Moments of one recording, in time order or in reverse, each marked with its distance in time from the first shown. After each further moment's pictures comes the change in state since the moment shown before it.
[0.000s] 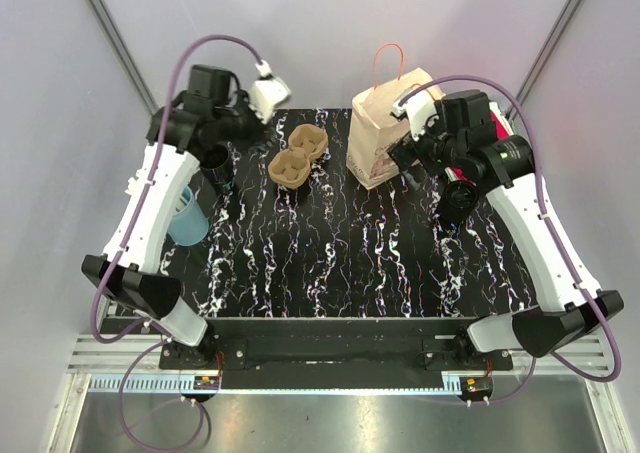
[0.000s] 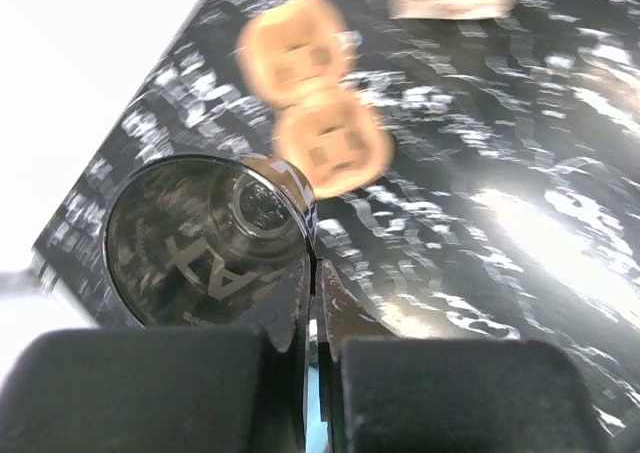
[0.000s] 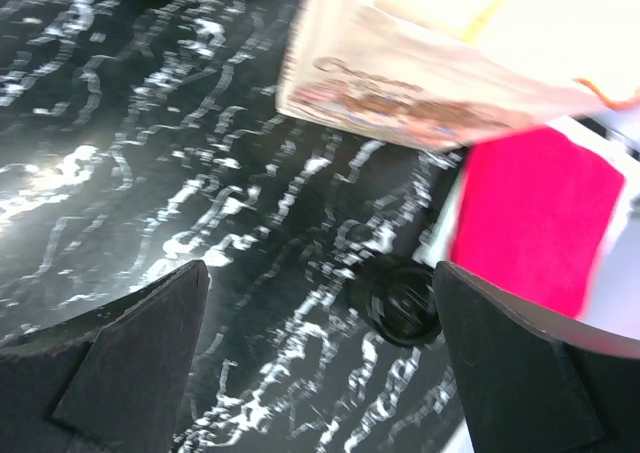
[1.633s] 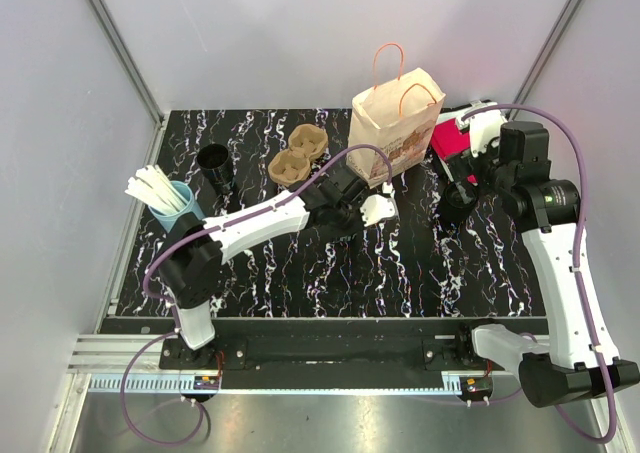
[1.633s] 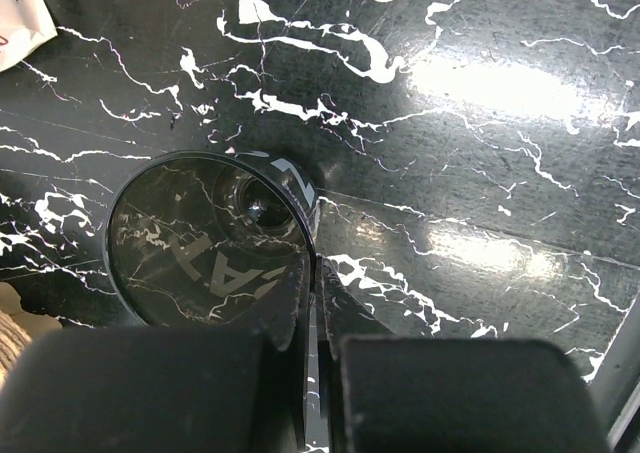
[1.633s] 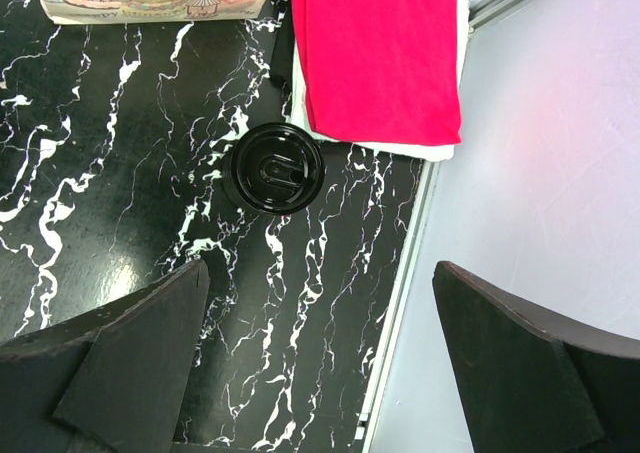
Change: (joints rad) left arm -0.623 0.204 -0.504 0.394 -0.144 -0.074; right arm -0.251 -0.282 -0.251 0.046 0.249 -0.008
